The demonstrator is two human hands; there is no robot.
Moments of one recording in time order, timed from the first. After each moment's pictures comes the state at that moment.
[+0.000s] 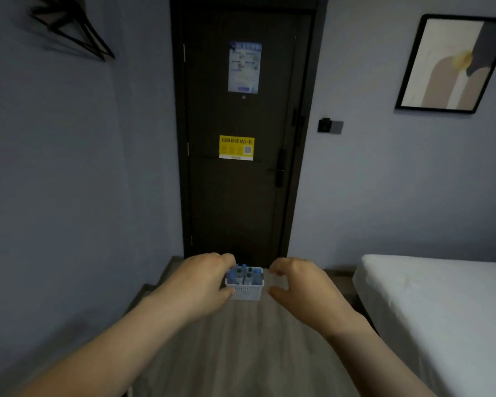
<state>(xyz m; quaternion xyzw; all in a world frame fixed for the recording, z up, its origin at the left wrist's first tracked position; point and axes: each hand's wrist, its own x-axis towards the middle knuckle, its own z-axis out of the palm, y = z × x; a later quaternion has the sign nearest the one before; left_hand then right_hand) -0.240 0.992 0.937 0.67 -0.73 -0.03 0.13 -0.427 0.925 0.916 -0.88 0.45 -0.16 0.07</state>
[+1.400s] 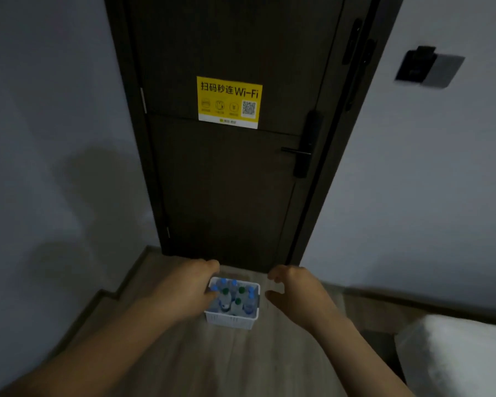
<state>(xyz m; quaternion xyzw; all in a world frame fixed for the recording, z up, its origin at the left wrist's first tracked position) -0.115 0.309 0.813 0.73 -0.67 -0.13 0.09 -0.319 0.219 0.799 -0.87 0.45 -0.04 0.18</state>
